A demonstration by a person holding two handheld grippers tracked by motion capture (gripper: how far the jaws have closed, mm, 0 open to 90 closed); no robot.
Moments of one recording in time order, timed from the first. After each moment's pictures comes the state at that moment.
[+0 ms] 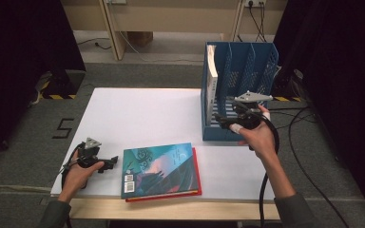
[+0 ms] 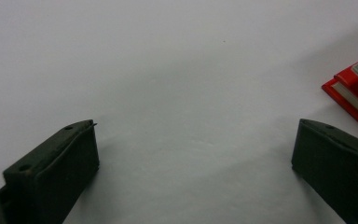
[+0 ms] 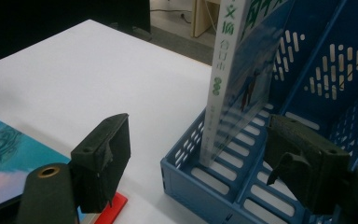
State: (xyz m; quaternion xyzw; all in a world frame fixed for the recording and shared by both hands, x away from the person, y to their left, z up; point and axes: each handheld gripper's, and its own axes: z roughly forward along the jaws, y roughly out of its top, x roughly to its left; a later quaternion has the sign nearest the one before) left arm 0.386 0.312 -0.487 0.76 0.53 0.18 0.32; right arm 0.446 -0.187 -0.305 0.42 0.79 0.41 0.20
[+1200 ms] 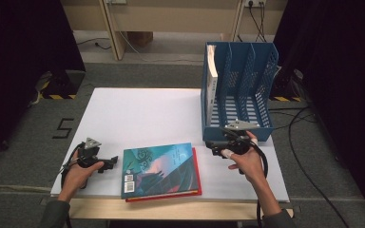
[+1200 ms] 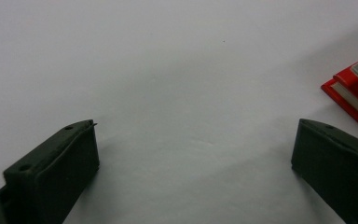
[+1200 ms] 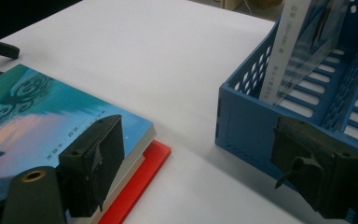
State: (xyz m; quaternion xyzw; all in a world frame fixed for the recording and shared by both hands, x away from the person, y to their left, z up) left arm 0.386 0.313 -0.487 0.76 0.53 0.18 0.32; right arm 0.410 -0.175 -0.379 0.41 0.80 0.42 0.13
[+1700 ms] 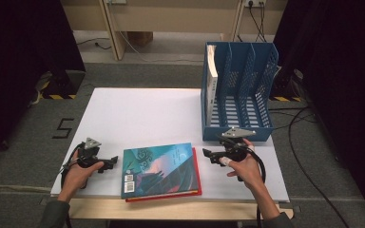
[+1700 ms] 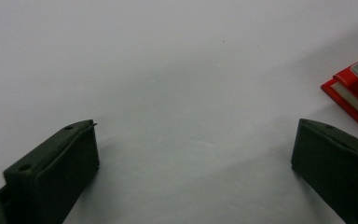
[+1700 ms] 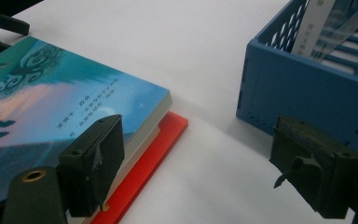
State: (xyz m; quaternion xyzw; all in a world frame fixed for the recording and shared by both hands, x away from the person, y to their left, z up) left arm 0.386 0.313 -0.487 0.76 0.53 0.18 0.32; right arm 0.399 -0.173 -0.401 0.41 0.81 0.41 0.10
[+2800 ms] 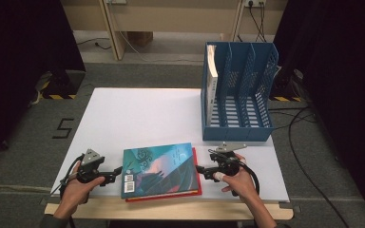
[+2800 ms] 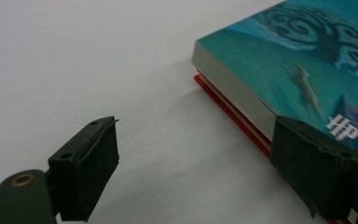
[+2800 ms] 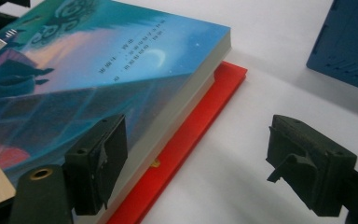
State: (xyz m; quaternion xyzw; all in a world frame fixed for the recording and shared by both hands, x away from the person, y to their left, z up) left arm 0.327 0.284 -0.457 0.77 0.50 0.17 0.37; right arm 0.370 -0.156 -0.432 0.40 0.82 0.40 0.04
